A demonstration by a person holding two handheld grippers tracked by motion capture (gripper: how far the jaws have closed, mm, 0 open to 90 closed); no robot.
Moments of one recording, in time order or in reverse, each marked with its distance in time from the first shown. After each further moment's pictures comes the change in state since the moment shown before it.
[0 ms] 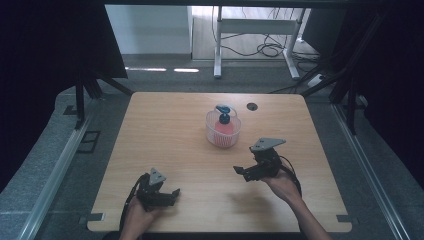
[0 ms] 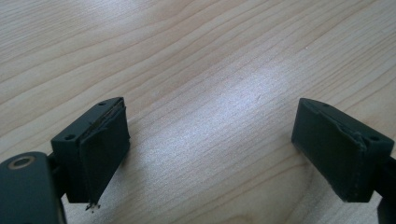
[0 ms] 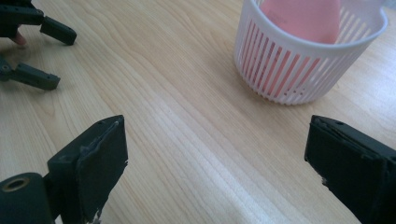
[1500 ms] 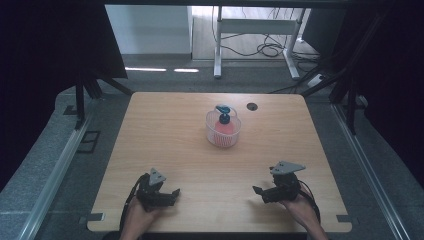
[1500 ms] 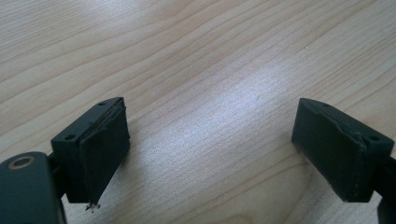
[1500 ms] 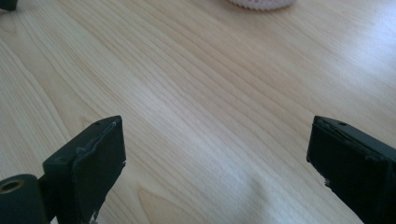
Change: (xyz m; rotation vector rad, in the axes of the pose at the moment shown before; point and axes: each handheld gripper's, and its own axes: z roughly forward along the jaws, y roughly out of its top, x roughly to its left) left arm -0.001 0.000 0.000 -0.001 0.002 -0.010; right arm 0.000 -0.083 -0.028 0.049 -0.092 0.043
